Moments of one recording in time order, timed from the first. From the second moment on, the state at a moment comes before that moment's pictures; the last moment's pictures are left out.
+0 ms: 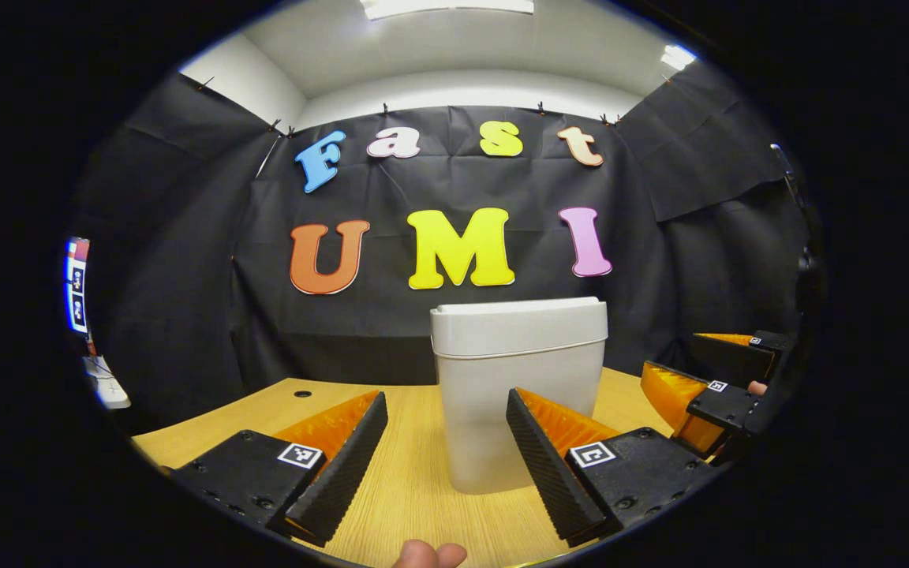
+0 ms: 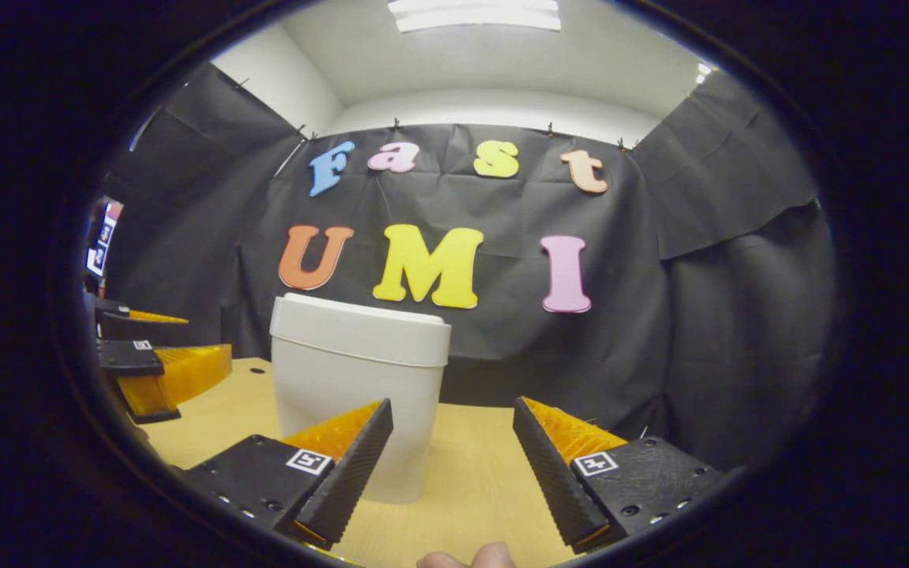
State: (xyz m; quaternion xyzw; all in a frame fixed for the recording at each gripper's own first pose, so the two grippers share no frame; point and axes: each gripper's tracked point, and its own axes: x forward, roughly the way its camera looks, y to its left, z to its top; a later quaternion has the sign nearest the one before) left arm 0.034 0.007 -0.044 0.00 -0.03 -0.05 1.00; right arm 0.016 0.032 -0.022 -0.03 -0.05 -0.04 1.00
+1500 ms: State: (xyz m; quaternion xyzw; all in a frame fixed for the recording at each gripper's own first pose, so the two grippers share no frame) left arm 0.033 0.024 -0.044 -0.03 -0.02 -0.03 1.00; right arm 0.004 0.041 -0.015 0.00 -0.06 -0.05 1.00
